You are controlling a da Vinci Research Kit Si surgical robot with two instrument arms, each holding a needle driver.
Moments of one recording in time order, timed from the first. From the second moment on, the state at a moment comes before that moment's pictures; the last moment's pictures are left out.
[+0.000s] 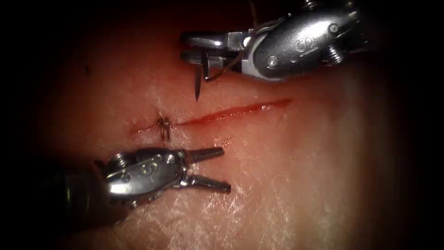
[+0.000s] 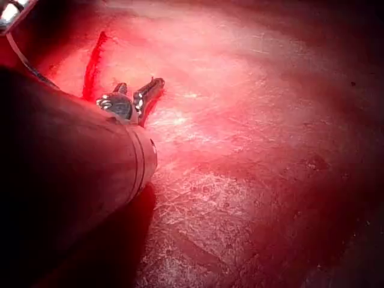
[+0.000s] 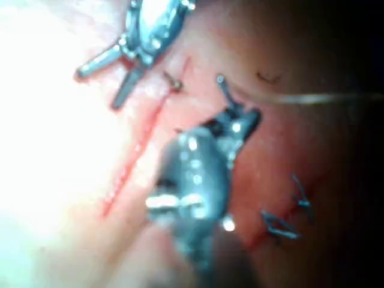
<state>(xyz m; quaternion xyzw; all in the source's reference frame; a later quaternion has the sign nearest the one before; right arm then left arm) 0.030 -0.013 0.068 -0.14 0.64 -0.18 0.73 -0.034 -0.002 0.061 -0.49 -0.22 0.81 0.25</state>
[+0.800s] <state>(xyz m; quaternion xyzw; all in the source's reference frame) 0.029 -0.017 0.070 -0.12 0.64 -0.22 0.73 -0.033 -0.001 0.063 -0.45 -0.26 0.80 0.32</state>
